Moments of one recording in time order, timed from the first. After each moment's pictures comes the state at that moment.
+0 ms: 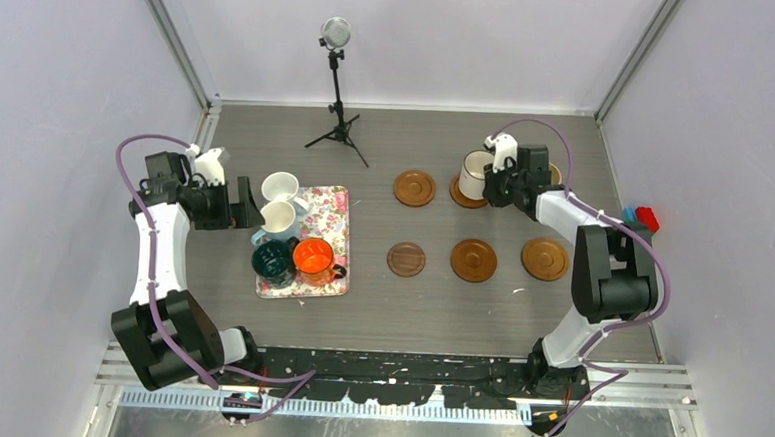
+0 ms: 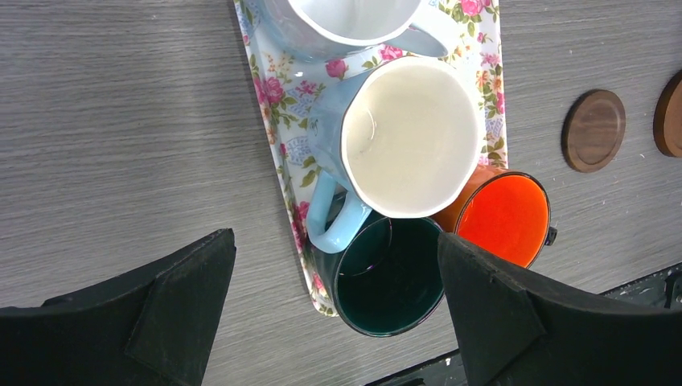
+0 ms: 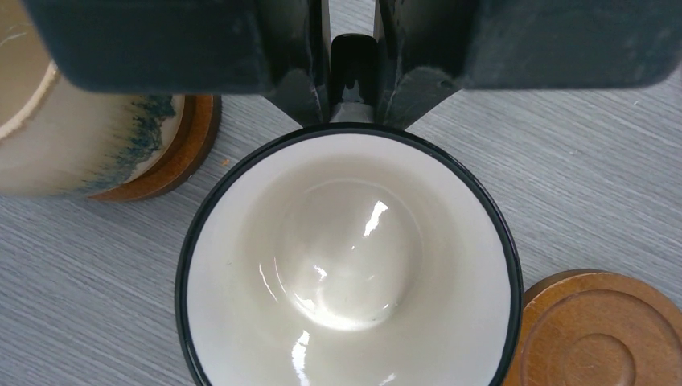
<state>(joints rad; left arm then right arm) 0.39 1.26 1.06 -0.86 0.56 0.24 0.12 1.68 1.01 -0.04 -0.25 -0.26</state>
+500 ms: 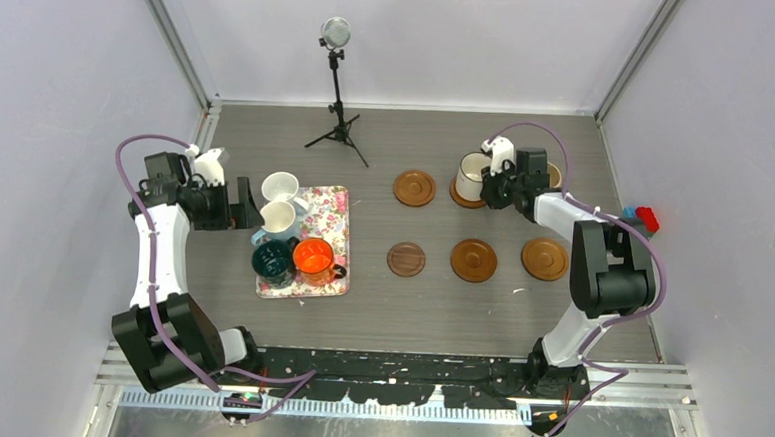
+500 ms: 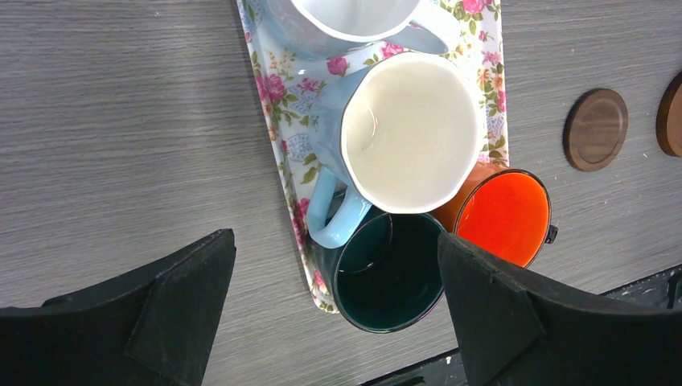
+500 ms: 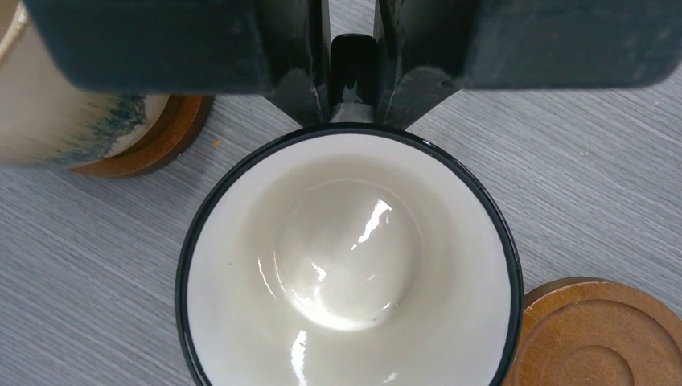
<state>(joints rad) 0.39 1.24 1.06 -0.87 0.55 0.24 0.11 1.72 0.99 0.02 -0.29 -0.31</state>
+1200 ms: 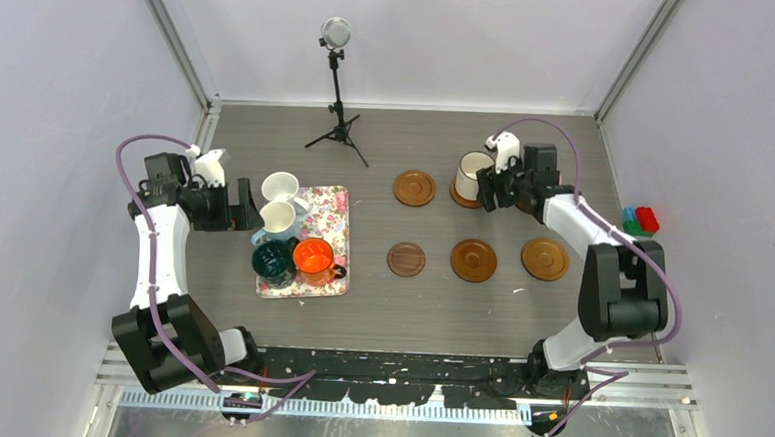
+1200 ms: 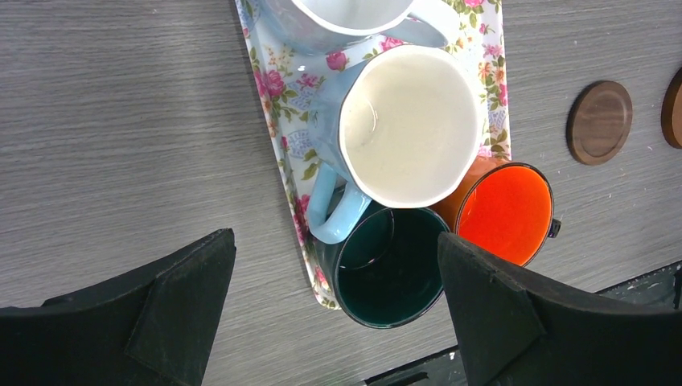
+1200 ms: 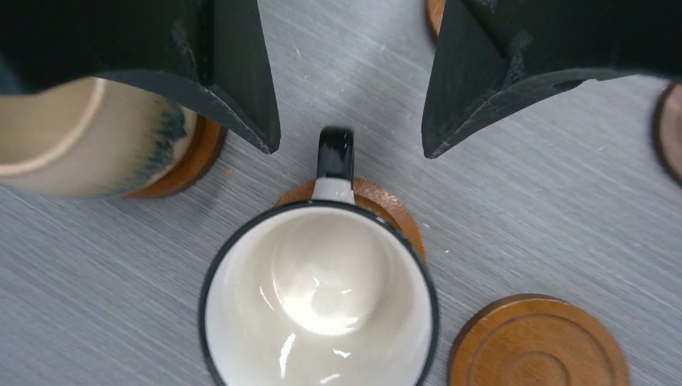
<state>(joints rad) 0.39 1.24 1.06 -0.88 0.55 0.26 0.11 1.62 1.00 -0.08 -0.31 -0.34</state>
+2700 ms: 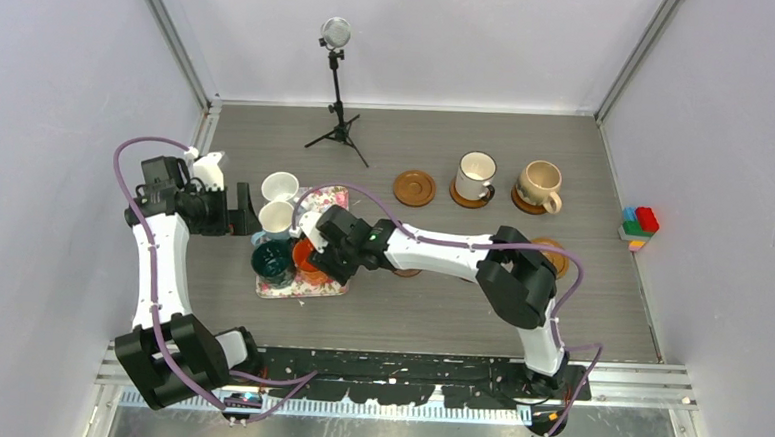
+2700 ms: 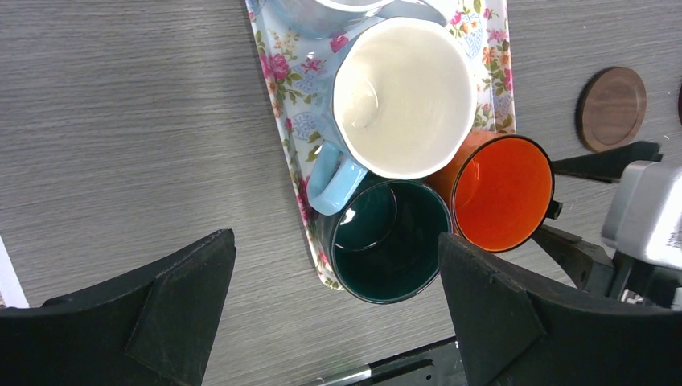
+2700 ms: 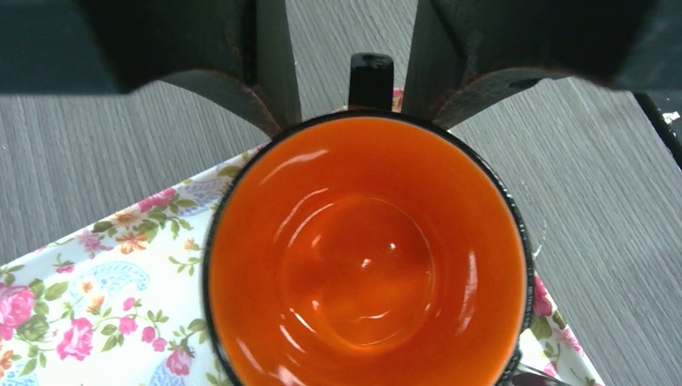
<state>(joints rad) 0.39 1.16 1.06 -0.93 0.52 0.28 1.09 1.99 1.47 -0.36 -0.04 -0.10</state>
